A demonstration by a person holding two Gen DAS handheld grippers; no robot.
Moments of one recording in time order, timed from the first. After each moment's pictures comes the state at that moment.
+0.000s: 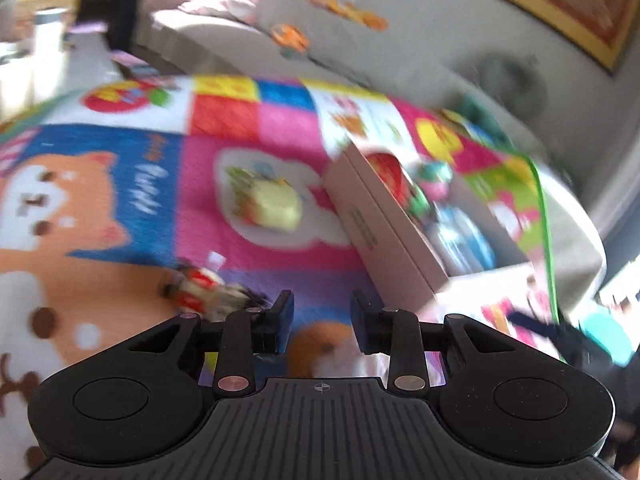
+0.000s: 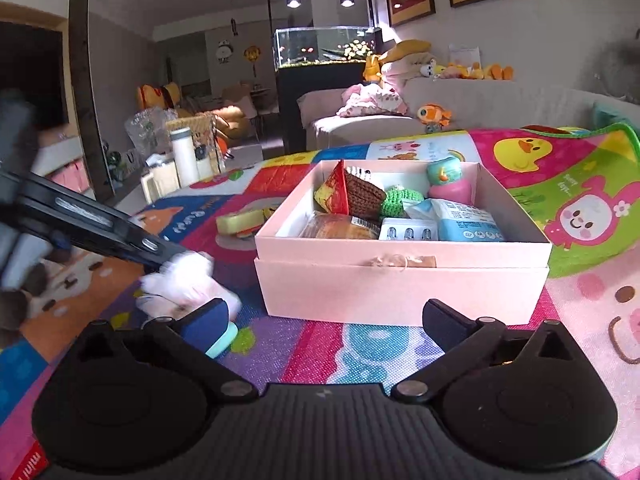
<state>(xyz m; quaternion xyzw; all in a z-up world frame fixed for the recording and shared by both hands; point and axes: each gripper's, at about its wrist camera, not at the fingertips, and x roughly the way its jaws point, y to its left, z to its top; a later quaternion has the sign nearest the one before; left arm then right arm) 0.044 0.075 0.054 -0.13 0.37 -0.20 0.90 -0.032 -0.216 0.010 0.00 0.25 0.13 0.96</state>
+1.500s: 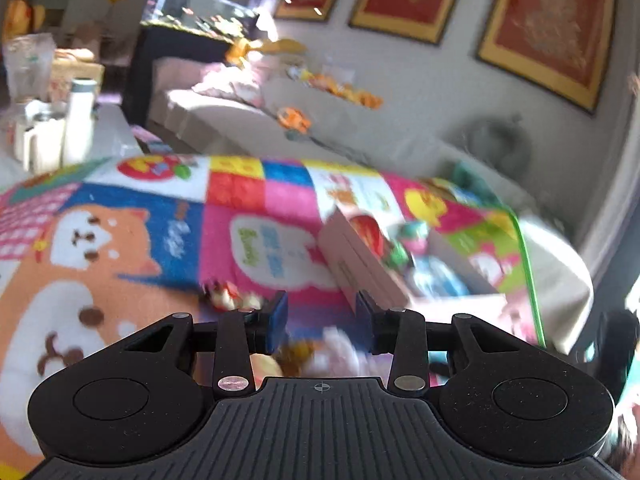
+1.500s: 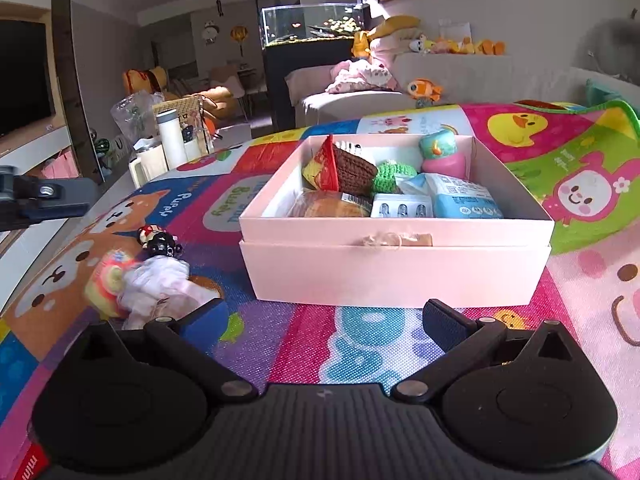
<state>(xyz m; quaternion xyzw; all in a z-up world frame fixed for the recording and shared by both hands) -0.032 0.080 0.074 -0.12 0.26 -0.19 0.94 -0.021 -0.221 0.006 0.02 0.29 0.11 0.95</state>
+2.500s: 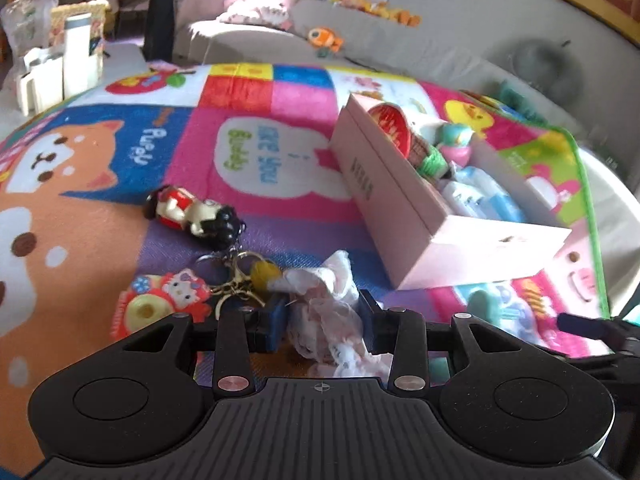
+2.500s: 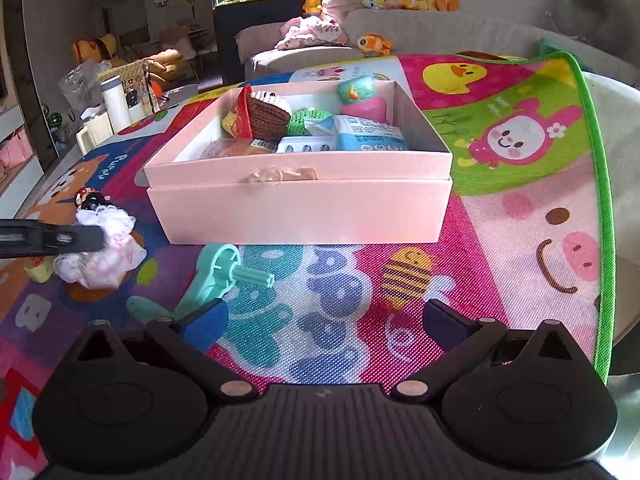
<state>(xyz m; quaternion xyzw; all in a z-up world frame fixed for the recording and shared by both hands) 0.016 0.004 0.017 -0.08 0.36 -0.13 0.92 -0.026 -0.262 -0.005 0.01 0.36 0.05 0.93</state>
